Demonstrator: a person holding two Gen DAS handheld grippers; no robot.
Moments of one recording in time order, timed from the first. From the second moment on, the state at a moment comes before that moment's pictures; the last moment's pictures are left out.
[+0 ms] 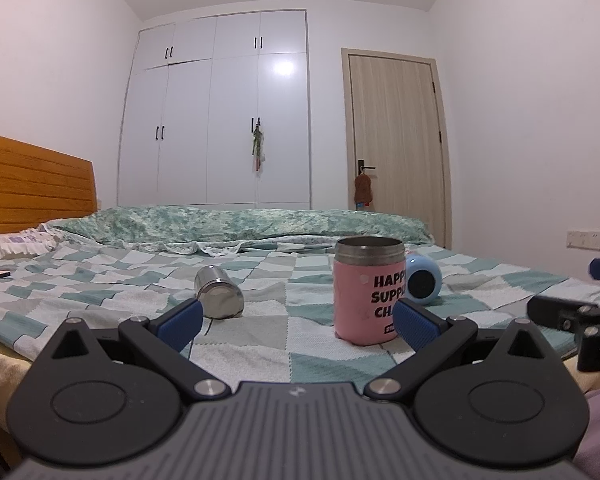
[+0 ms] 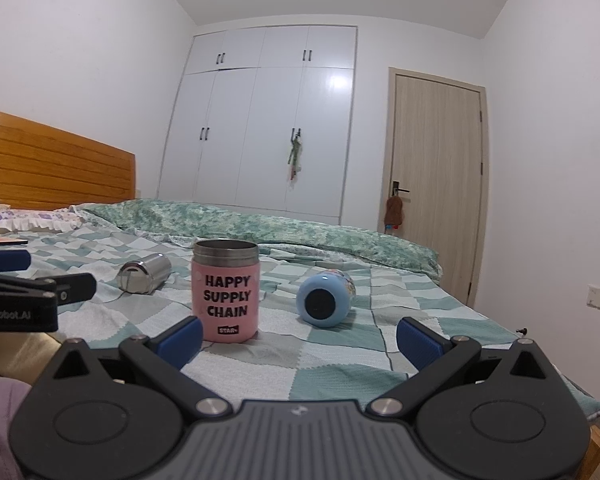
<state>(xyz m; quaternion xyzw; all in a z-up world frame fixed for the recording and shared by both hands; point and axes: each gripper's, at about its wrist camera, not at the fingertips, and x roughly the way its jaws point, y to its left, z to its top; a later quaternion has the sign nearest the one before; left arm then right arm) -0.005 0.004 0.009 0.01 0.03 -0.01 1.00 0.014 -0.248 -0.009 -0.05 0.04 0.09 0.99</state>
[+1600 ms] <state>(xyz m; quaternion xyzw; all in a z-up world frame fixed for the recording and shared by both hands) 0.173 0.221 0.054 0.03 0.13 0.04 0.99 0.293 0.027 0.079 -0.01 0.18 0.26 0.95</state>
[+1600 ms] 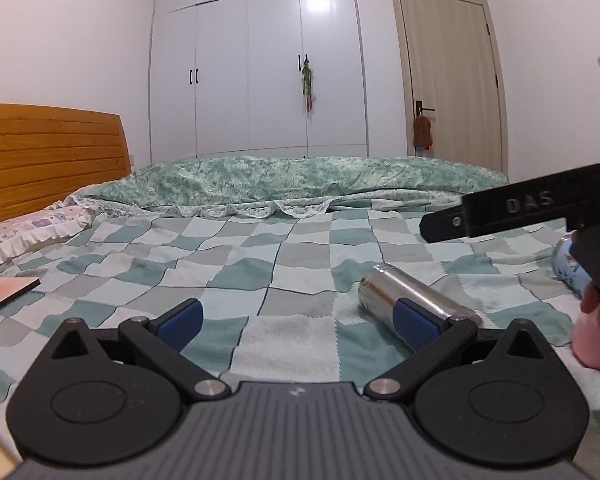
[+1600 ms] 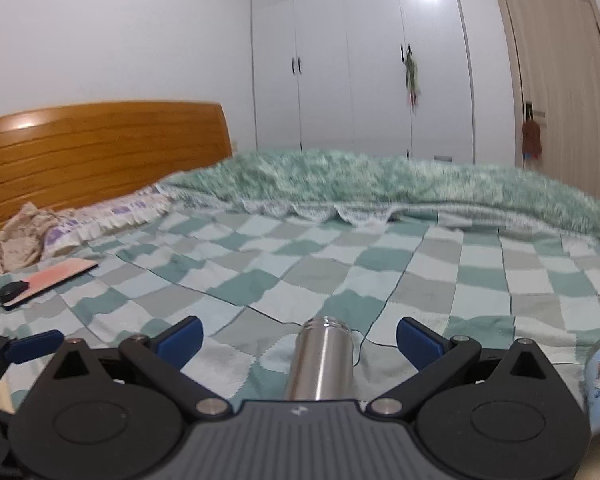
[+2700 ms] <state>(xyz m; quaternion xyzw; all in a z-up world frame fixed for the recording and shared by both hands) 0.275 0.228 0.028 0.08 0.24 0.02 0.97 0.452 0.061 0.008 -0.04 0.44 0.37 0.82</state>
